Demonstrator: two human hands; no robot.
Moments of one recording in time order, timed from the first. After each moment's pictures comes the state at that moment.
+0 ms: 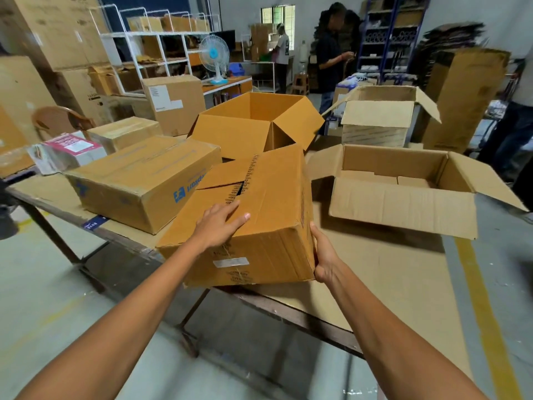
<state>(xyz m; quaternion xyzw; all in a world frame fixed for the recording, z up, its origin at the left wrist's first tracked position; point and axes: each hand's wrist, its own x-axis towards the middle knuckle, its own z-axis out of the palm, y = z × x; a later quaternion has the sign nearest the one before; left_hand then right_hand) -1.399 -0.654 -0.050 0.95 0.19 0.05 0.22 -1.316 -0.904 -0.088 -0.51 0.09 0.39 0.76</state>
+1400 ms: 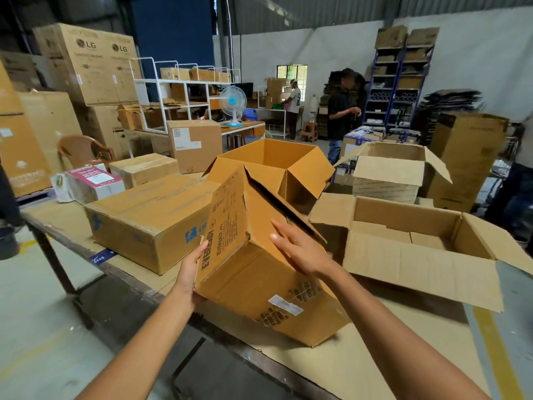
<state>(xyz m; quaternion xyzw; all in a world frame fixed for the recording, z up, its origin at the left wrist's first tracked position) -1.429 -0.618 -0.029 0.46 0.22 0.19 0.84 -1.286 -0.832 0.019 -0.82 -0.42 0.09 0.38</state>
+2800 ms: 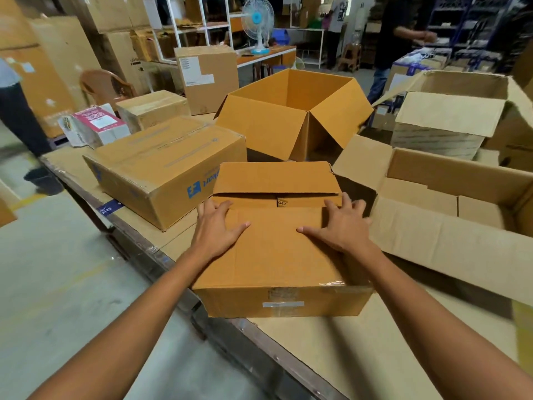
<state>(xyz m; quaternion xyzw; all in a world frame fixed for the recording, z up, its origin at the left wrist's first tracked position) -1.342 -0.606 -0.074 0.92 0.28 0.21 0.18 -1.168 -0.843 -0.051 -0.95 -0.29 0.04 0.10</state>
